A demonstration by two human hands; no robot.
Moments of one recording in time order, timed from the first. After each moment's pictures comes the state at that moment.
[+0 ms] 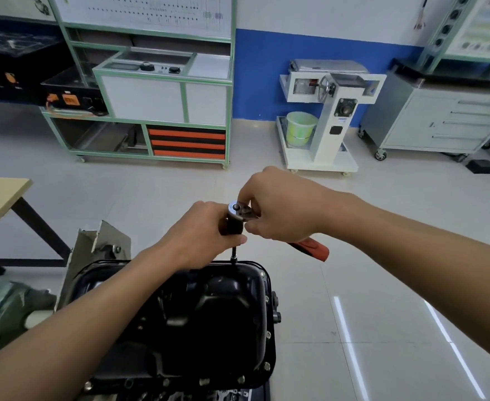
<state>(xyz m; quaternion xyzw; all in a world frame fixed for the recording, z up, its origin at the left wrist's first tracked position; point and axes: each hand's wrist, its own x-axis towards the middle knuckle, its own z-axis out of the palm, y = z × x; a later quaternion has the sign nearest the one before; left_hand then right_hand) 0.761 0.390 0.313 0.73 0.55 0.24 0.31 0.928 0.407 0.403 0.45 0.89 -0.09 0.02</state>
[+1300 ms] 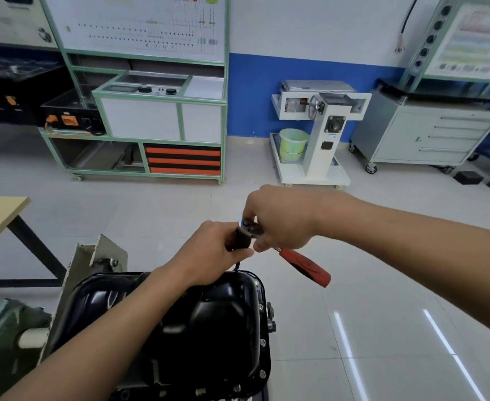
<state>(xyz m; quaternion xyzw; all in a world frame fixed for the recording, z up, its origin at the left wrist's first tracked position) 0.774 0.390 0.285 0.74 0.49 0.31 0.33 0.936 0.399 0.415 0.44 0.88 -0.08 0.14</state>
